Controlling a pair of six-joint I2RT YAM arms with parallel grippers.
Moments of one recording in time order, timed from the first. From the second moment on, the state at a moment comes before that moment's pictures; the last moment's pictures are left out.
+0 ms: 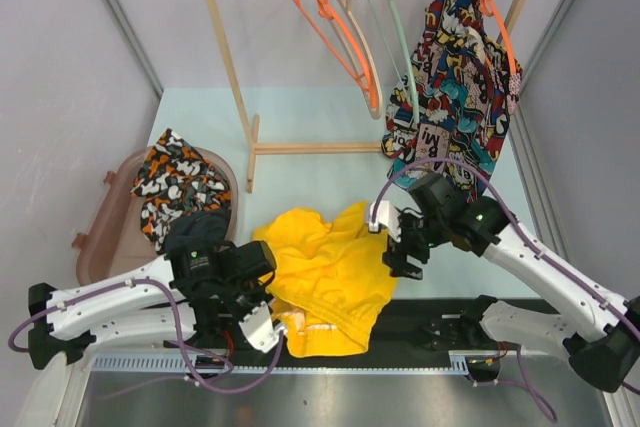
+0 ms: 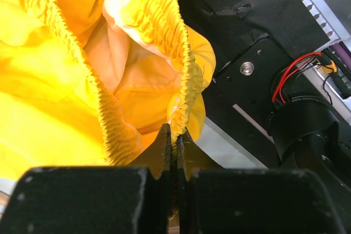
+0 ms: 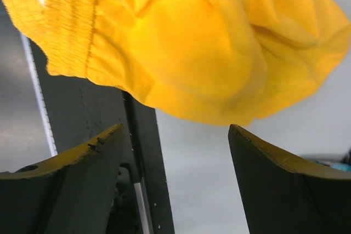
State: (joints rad) left arm -1.18 0.84 0.81 -1.31 0.25 1.21; right arm 0.72 1.01 1.00 -0.99 -0.46 -0.59
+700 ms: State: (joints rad) left arm -1.12 0.75 0.88 -1.31 0.27 1.21; right arm 1.07 1.07 0.65 -0.66 -0.58 -0.87
